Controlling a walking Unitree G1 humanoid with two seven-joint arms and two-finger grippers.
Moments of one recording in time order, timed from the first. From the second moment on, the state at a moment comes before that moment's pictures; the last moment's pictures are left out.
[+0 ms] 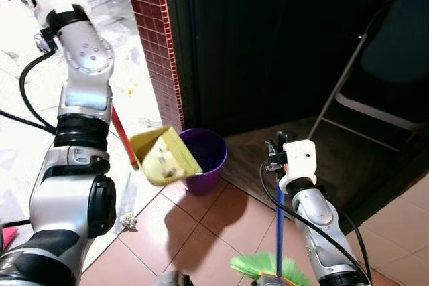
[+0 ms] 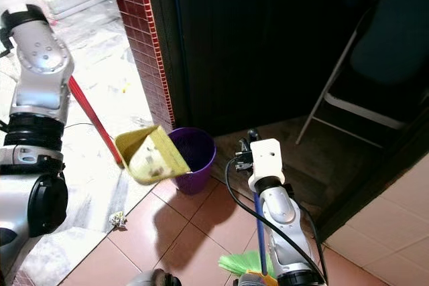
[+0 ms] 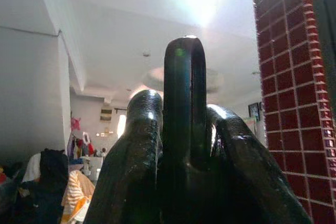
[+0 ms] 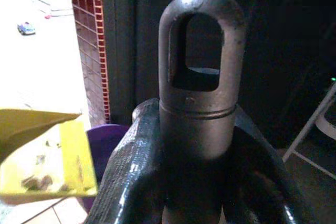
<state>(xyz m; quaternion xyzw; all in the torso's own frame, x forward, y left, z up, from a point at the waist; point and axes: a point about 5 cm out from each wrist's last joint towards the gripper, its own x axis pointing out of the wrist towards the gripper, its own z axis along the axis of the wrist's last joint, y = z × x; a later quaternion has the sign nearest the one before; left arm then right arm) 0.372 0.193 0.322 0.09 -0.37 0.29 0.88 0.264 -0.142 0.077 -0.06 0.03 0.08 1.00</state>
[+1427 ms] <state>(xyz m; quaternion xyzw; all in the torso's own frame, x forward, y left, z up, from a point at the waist) 0.367 0.033 0.348 0.12 -0.52 0.05 0.85 0.208 -0.159 0.114 -0.06 -0.04 -0.05 1.00</state>
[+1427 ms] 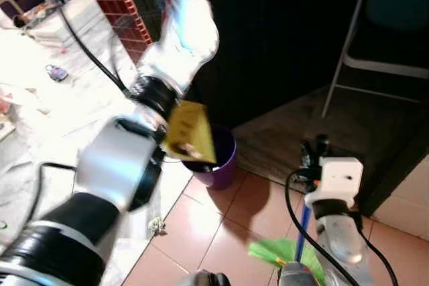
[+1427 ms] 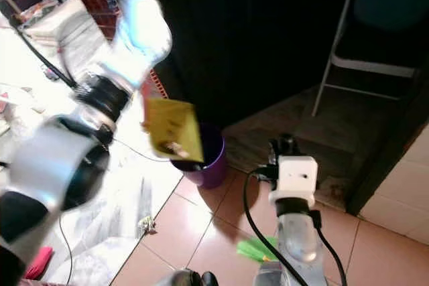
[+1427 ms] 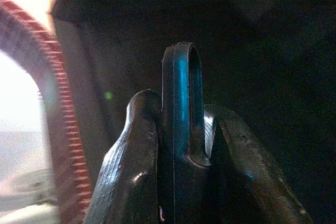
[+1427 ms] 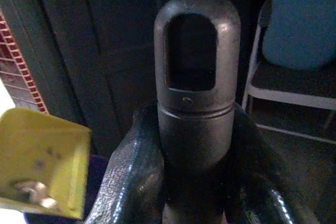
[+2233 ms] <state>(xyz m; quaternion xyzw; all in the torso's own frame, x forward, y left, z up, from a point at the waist) 0.364 0.035 0.346 0.13 -0.54 0.03 0.83 0.221 -0.160 0.122 -0.05 -0.02 -0.01 1.00</state>
